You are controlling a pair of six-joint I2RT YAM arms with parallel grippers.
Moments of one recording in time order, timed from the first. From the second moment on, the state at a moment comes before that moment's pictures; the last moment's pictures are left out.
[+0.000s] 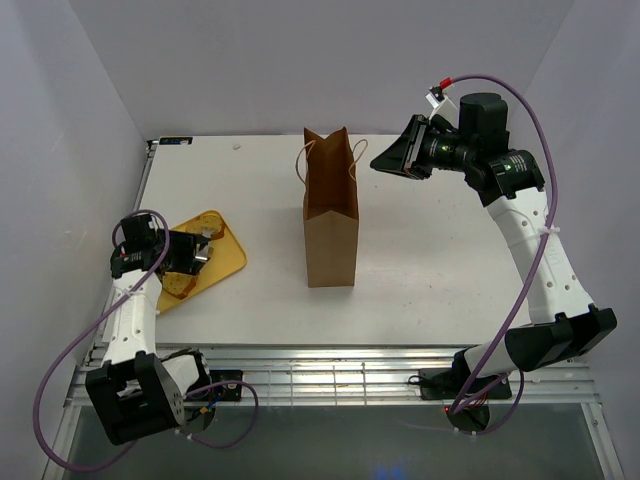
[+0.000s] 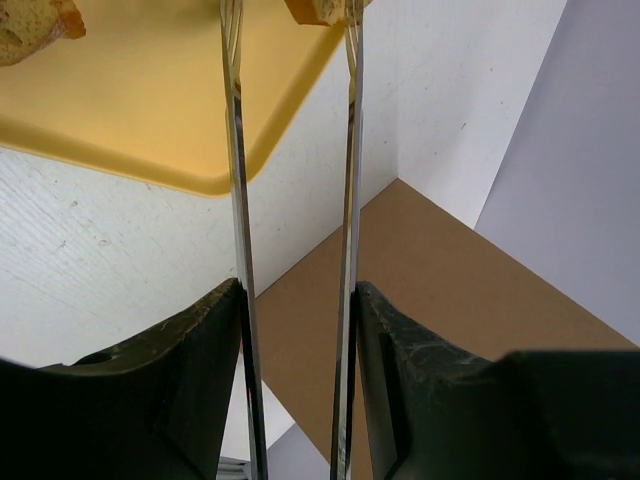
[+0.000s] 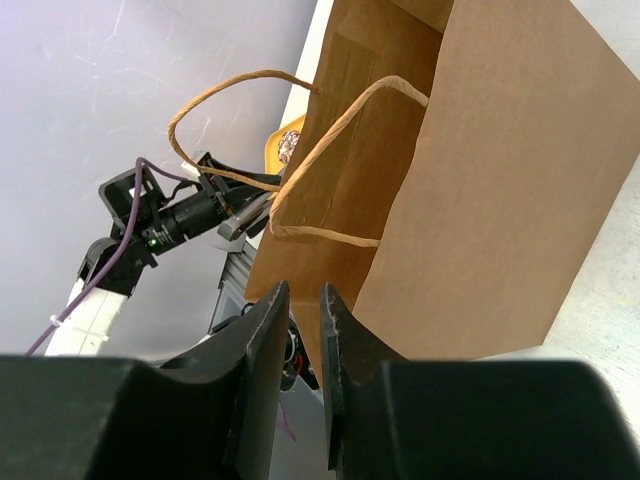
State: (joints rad) left arm 0.27 1.05 0.78 -0.61 0.33 -1.19; right arm 0.32 1.43 1.74 -0.73 -0.63 0.65
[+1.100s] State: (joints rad) left arm 0.35 1.22 0.78 -0.48 0.41 -1.23; right arm 0.32 1.44 1.74 -0.73 -0.62 0.65
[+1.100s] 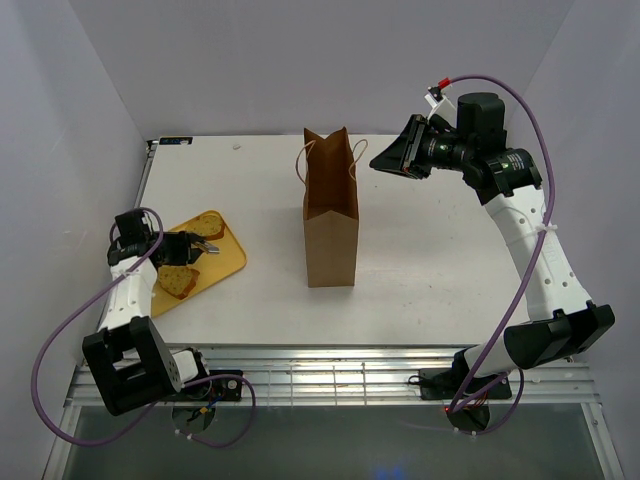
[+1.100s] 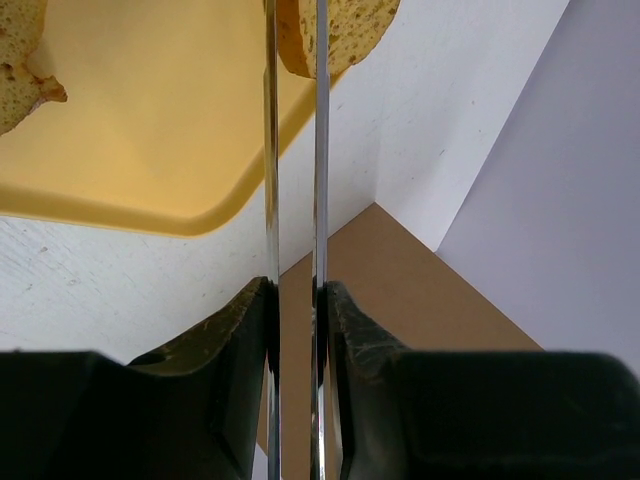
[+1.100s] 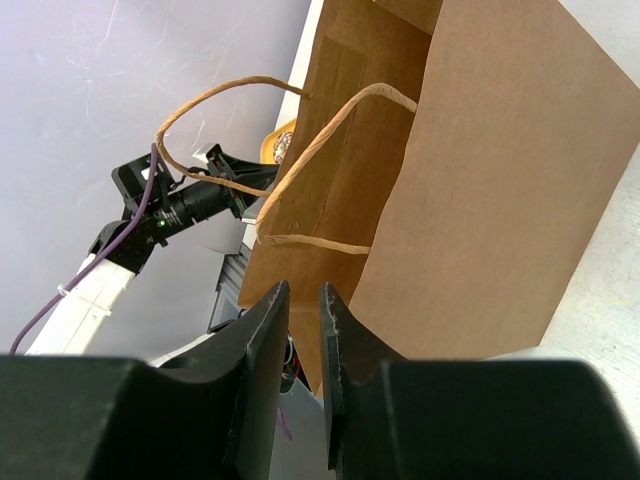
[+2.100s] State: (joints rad) left arm 0.36 1.07 1.41 -0.71 0.80 -1.21; right arm 0.32 1.48 1.79 -0.73 -0.61 0.65
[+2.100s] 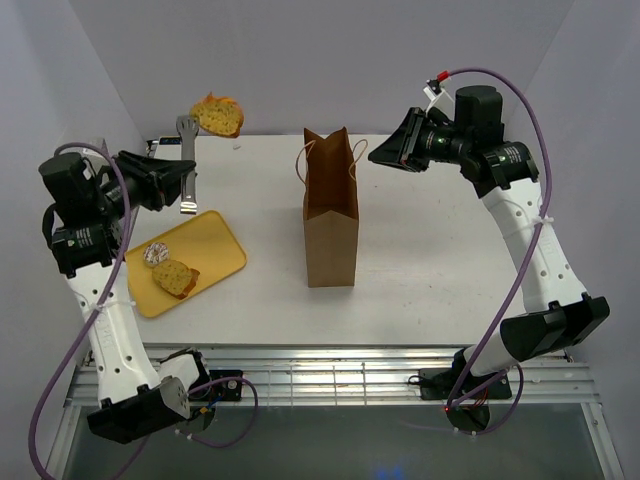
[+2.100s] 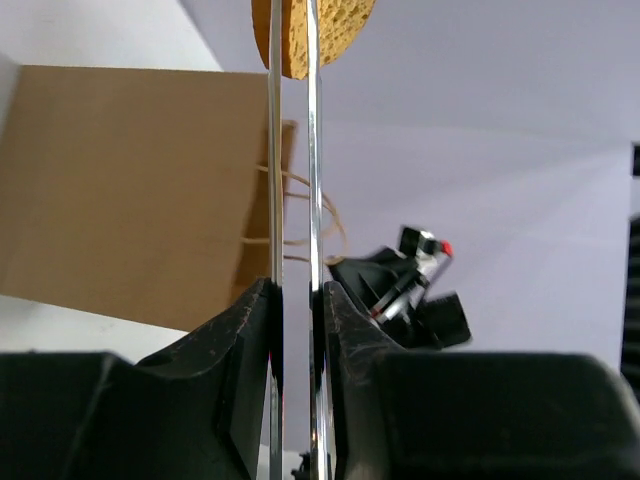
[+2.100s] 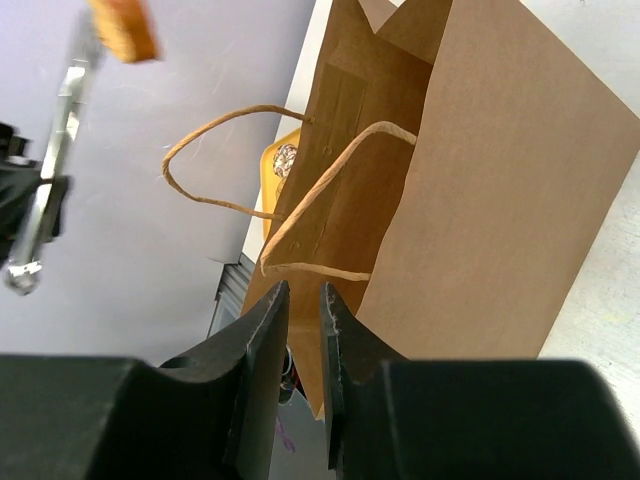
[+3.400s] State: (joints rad) left arm -0.27 1.14 1.60 -0.61 0.71 -1.31; right arm 0.32 1.54 1.89 -0.74 -0.63 0.69
